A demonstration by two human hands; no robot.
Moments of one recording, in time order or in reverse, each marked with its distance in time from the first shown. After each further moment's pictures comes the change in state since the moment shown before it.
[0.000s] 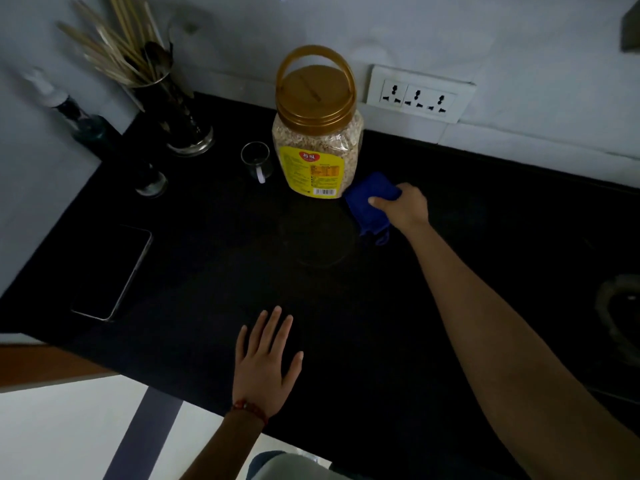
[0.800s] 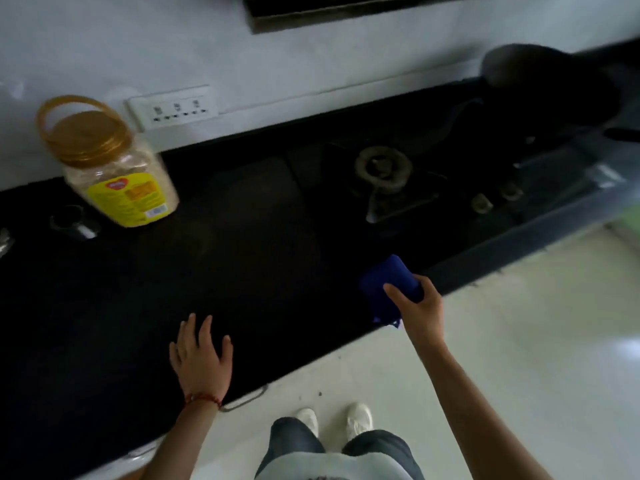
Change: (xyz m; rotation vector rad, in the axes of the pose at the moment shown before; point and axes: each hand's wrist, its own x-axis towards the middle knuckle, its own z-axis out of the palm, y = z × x) left_hand -0.018 0.004 0.005 -0.124 0.088 0.255; right_hand -0.408 0.131 -0.051 0.608 0.789 0.461
